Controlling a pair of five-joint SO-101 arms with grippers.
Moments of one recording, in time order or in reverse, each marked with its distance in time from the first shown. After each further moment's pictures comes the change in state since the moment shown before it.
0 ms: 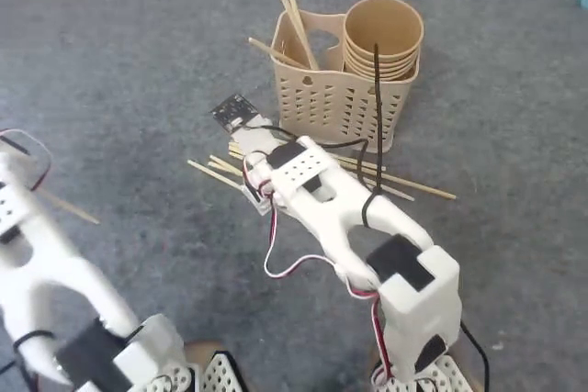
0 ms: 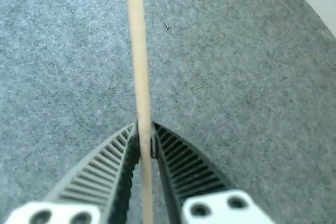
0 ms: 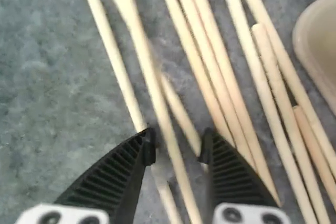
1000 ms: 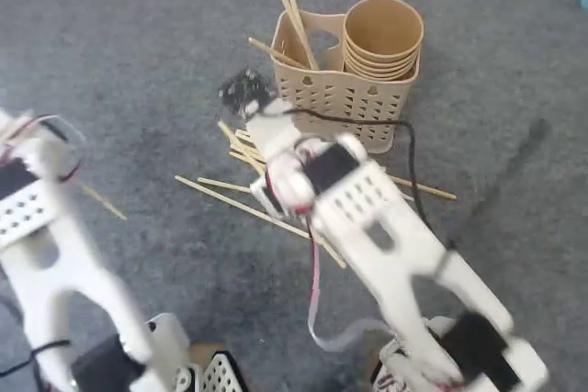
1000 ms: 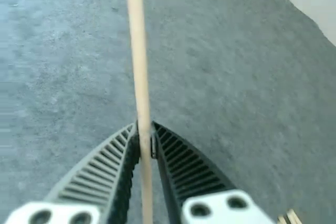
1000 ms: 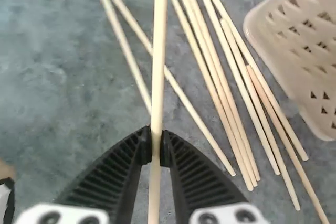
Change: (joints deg) left arm 11.5 -8.5 0.6 8.7 -1.9; right arm -2.6 -38.8 6.9 21.5 0.3
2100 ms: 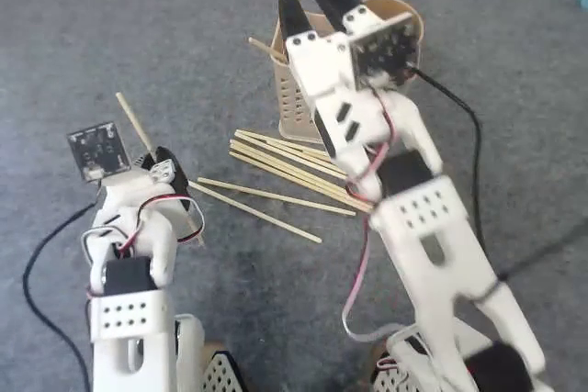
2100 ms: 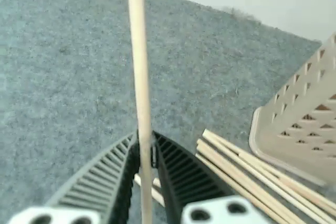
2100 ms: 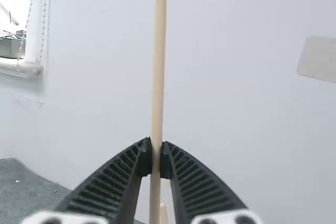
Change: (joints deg) left arm 24.6 -44.8 47.0 -17.1 -3.3; right arm 16.1 -5.2 7.9 -77.8 0.5
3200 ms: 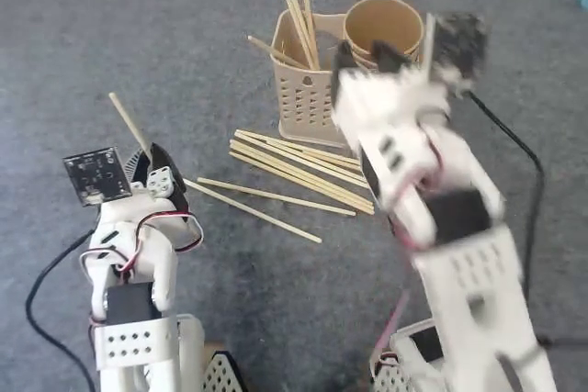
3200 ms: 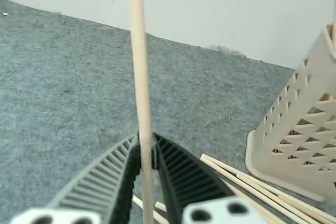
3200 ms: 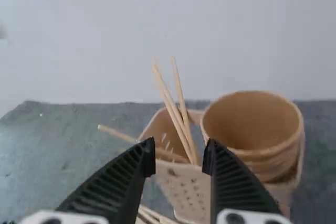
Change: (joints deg) left arm 0.0 -13.1 4.4 0.5 -1.5; right arm 5.2 -23.0 -0.3 54.2 -21.5
